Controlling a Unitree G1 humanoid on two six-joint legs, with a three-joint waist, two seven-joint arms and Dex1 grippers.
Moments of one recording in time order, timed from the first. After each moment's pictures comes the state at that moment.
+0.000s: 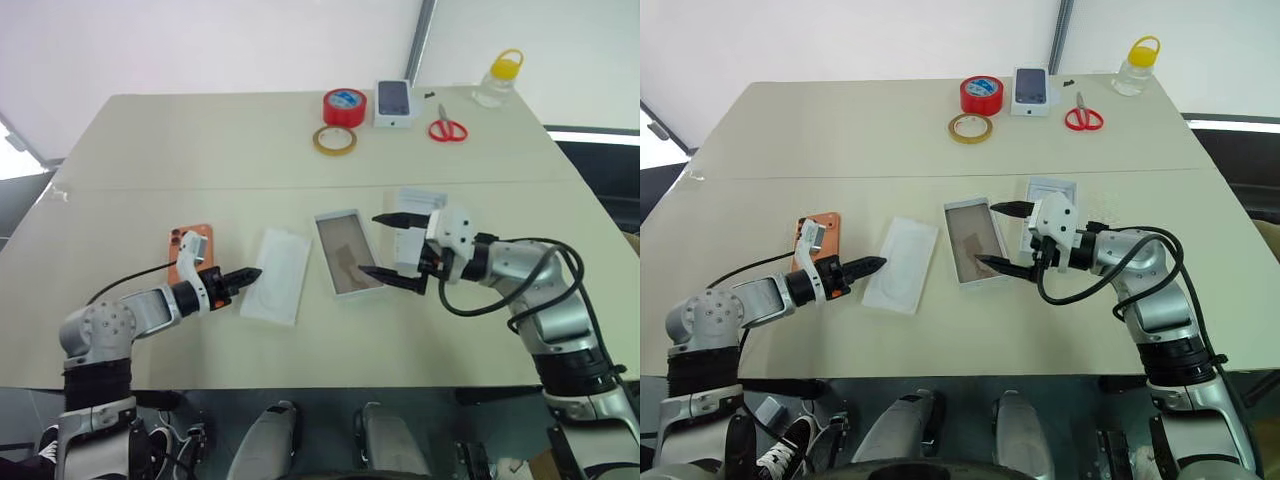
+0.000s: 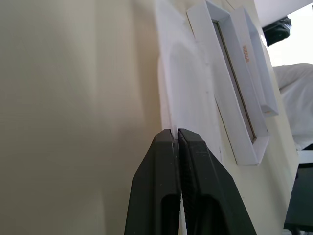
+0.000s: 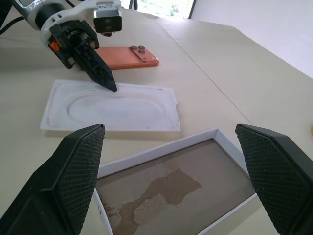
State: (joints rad) left arm -0.33 0.44 0.34 0.01 -0.93 1.25 -0.45; right arm -0.38 -0.61 0.05 -0.12 0.33 0.16 1.04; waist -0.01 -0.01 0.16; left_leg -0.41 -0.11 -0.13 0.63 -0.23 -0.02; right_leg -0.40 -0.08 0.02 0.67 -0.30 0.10
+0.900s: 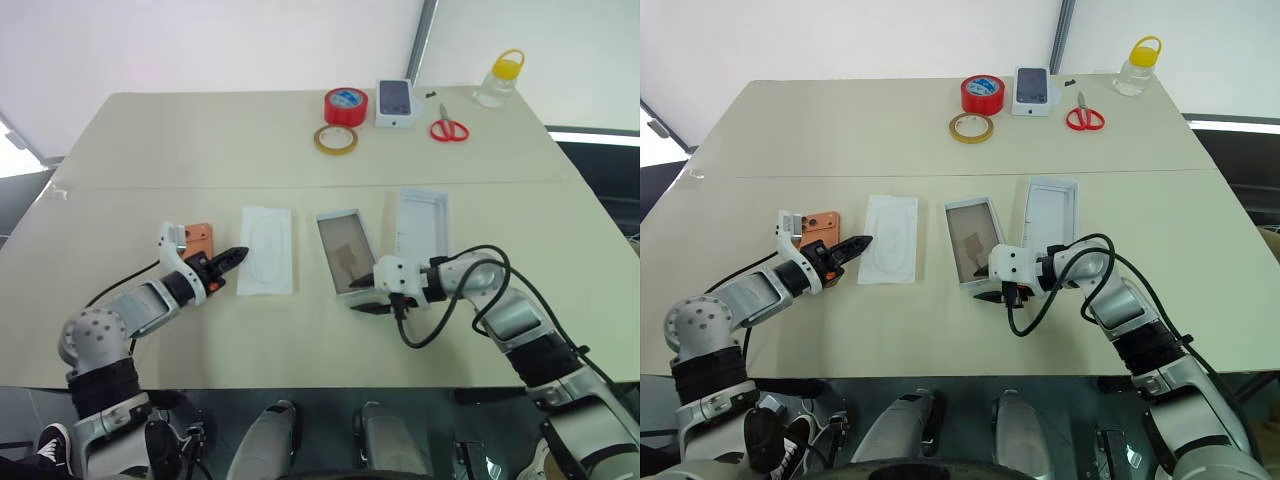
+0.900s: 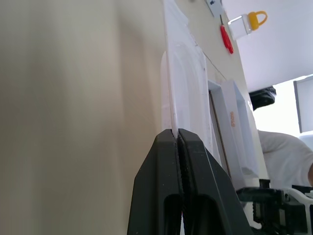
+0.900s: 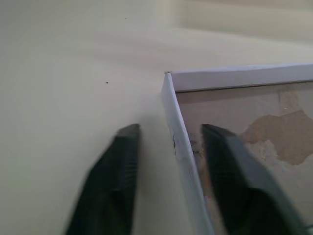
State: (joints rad) left arm -0.35 0.30 0.56 -0.02 -1.10 1.26 -0.16; right arm -0.48 -0.63 0.34 0.09 0.05 0.08 1.19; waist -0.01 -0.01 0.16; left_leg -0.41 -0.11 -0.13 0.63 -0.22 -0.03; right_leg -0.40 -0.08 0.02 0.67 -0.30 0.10
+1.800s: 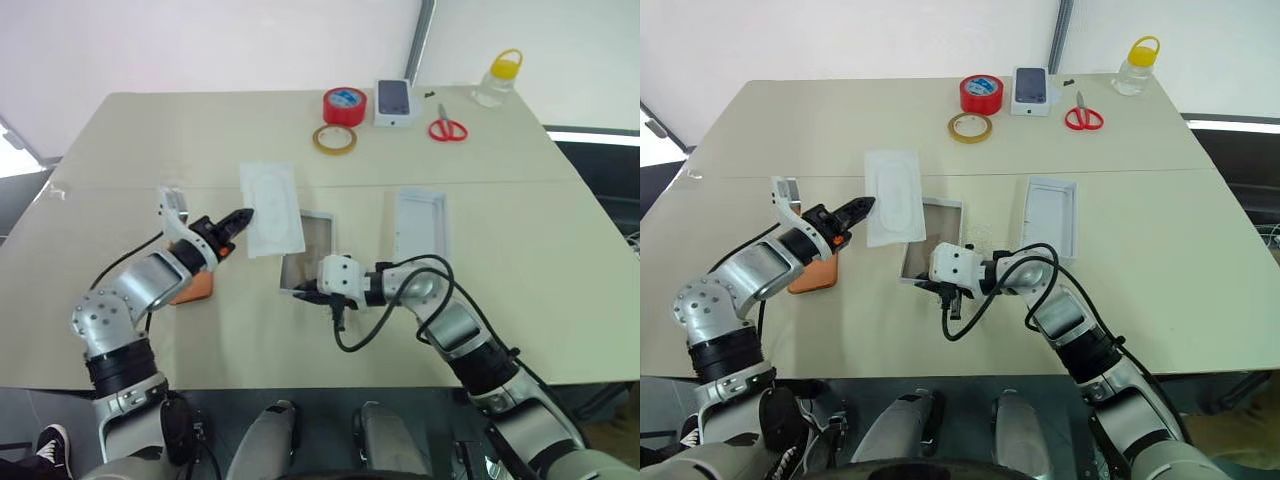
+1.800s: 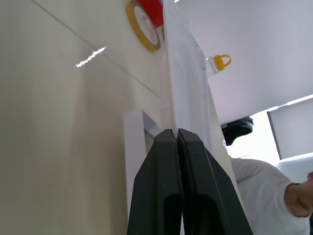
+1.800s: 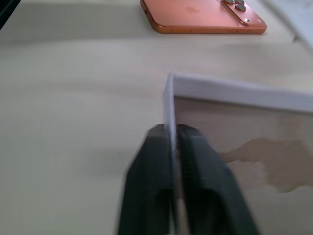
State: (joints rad) left arm -0.43 0.25 0.52 -0.06 -1.32 1.14 0.09; right arm -0.49 -0.36 0.43 0.01 -0.01 0.20 0.98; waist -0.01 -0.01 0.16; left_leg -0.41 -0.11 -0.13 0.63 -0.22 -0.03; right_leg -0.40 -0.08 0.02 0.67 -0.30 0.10
